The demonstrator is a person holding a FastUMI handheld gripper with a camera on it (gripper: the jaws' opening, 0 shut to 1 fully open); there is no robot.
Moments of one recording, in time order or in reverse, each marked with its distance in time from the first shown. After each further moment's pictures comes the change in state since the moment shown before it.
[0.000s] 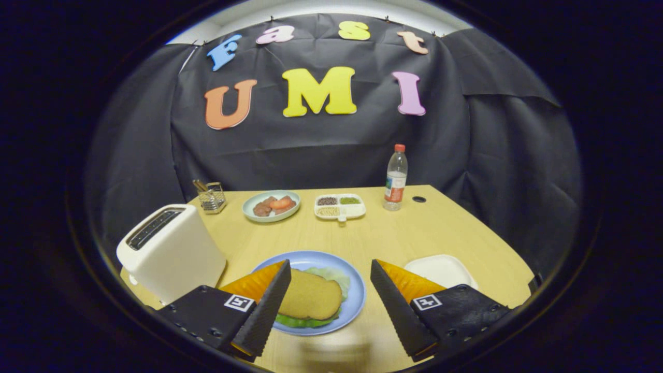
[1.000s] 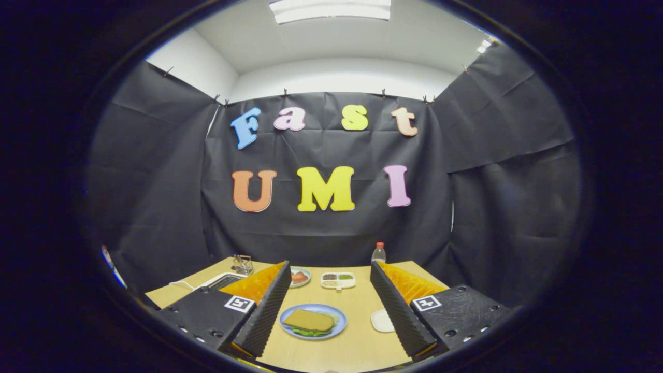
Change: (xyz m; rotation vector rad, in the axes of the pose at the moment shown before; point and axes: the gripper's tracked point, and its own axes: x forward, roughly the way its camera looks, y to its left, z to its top) arm -0.232 -0.019 0.117 -0.020 -0.416 0.035
